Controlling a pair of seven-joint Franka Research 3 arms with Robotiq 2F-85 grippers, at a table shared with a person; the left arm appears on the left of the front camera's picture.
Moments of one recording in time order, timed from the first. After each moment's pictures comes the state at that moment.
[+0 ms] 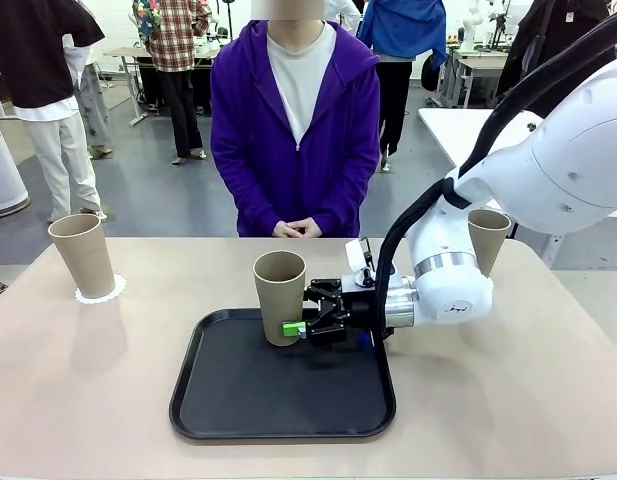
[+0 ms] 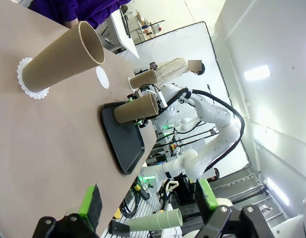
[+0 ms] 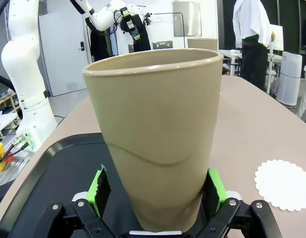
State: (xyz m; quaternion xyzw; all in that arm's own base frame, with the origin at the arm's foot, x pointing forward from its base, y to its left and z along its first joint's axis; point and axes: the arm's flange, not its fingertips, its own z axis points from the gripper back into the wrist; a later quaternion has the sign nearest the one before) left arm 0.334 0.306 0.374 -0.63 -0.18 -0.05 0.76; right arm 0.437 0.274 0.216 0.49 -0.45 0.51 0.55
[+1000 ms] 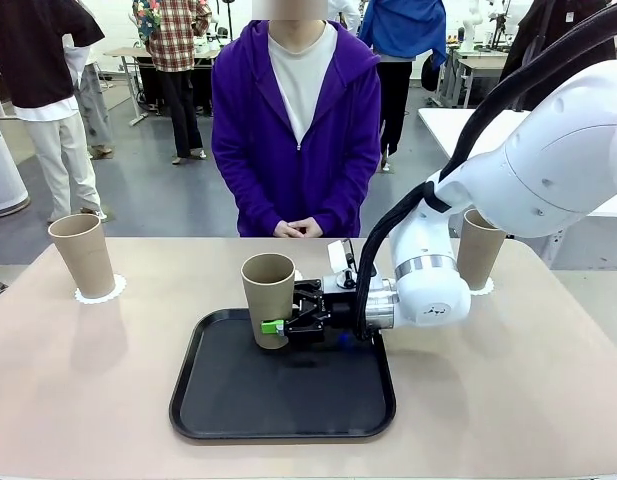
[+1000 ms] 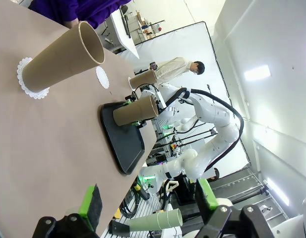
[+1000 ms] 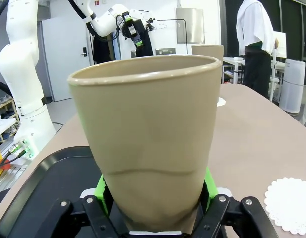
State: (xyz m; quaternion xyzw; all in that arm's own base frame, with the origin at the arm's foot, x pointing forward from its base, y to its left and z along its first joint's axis) left arm 0.334 0.306 0.374 -0.63 -0.18 -0.05 0.76; right arm 0.438 0.303 0.212 0.50 -0.45 0.51 0.53
